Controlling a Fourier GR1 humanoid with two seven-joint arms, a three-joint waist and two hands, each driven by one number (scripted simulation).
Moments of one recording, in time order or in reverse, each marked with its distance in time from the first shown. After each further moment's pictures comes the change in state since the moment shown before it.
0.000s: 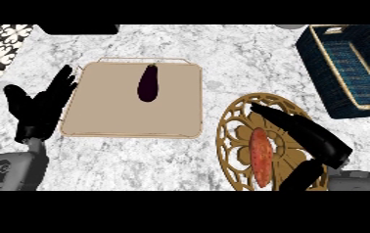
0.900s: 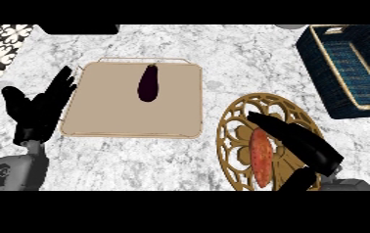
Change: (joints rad) left arm 0.016 -0.054 0.060 -0.043 -0.061 -0.048 0.037; right arm 0.052 0.024 0.029 0.030 0.168 -0.045 -0.106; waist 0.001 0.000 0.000
